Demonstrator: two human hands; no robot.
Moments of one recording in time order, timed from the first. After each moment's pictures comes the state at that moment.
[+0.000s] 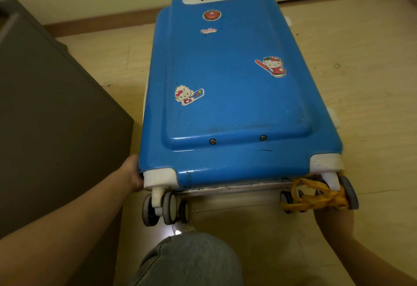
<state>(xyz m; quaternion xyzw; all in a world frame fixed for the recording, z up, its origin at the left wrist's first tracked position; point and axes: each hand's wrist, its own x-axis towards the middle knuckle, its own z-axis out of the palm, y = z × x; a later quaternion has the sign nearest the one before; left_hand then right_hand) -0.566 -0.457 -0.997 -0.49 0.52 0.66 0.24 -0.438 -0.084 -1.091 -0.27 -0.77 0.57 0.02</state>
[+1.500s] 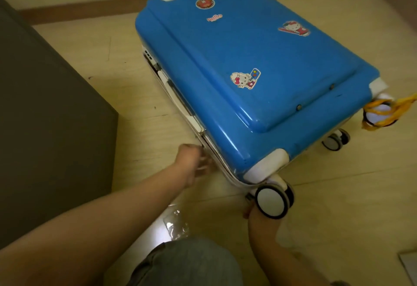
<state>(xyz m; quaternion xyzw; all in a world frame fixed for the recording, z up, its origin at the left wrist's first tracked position) -0.553 -0.333 -1.009 -0.36 0.62 0.64 0.28 -0.446 -0.210 -1.030 -0.53 -0.56 0.64 -0.01</state>
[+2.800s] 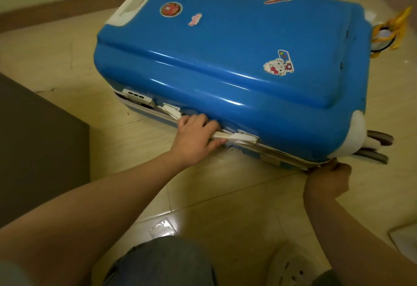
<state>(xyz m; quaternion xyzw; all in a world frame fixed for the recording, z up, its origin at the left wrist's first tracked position) -0.596 -0.292 -1.023 0.29 0.95 0.10 0.11 -0.475 -0.071 -1.059 -0.60 -0.55 0.54 0.22</state>
